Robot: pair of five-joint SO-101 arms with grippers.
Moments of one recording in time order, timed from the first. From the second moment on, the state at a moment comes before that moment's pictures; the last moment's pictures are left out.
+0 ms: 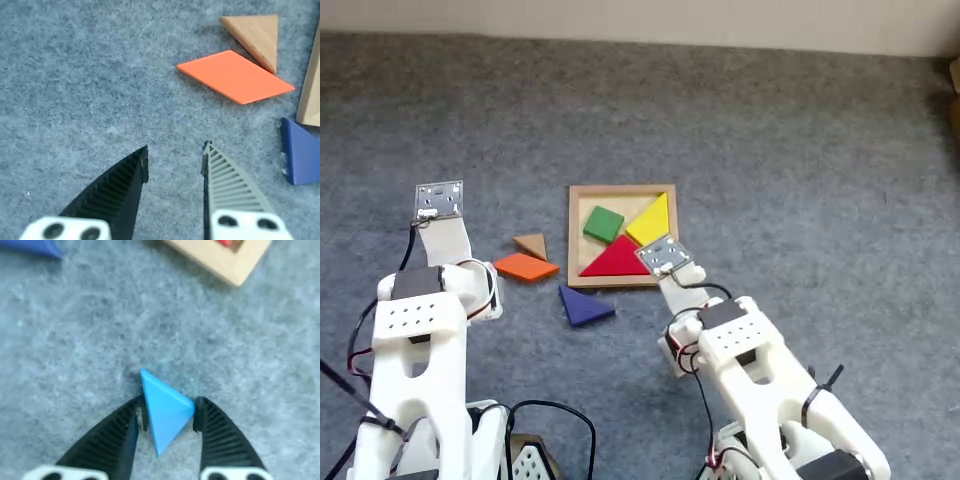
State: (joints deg) left arm -17.8 -37.0 58.2 60.8 4.8; right arm -29.3 -27.8 66.7 49.5 12.2
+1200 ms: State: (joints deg) left arm -17.8 -37.0 58.2 60.8 4.8; right arm -41.6 7.3 7.4 60.7 -12.8
